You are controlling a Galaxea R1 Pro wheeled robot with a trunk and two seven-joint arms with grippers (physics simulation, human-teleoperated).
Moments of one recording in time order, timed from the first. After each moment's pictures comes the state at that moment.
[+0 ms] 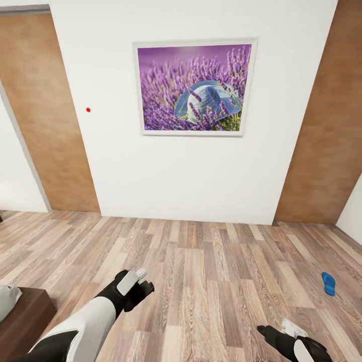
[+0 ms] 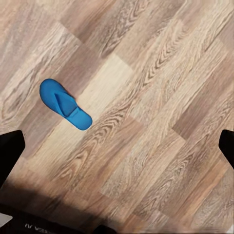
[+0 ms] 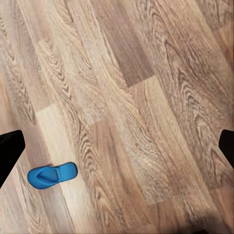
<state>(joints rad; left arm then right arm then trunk) -0.79 -0.14 0.20 -0.29 0.59 0.51 0.46 -0.29 -0.17 -0.14 -0.70 -0.52 0.47 0.01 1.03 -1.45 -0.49</state>
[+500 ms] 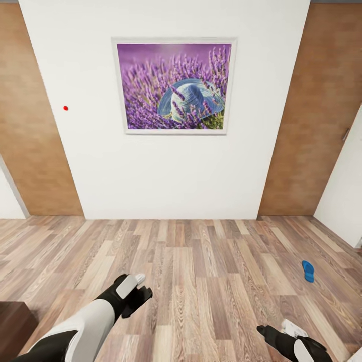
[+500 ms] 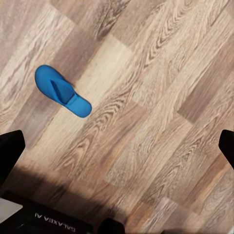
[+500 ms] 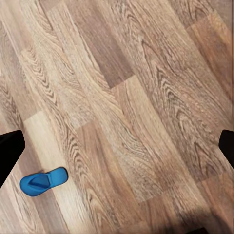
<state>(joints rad) -0.79 -0.13 0.20 -0.24 0.60 0.49 0.47 -0.29 -0.17 -0.14 -0.70 -0.52 0.47 0.01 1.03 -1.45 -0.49</state>
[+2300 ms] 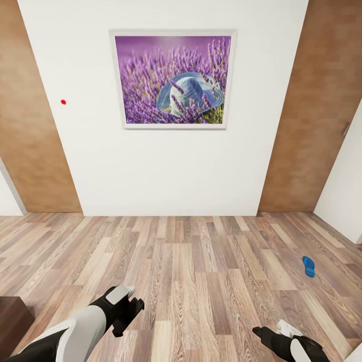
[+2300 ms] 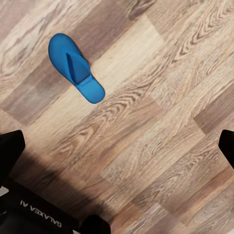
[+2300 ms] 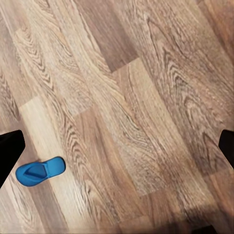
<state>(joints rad) -0.79 -0.08 0.35 -0.11 0.64 0.39 0.49 -0.29 -0.16 -0.13 -0.71 -0.52 0.52 0.02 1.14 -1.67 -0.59</state>
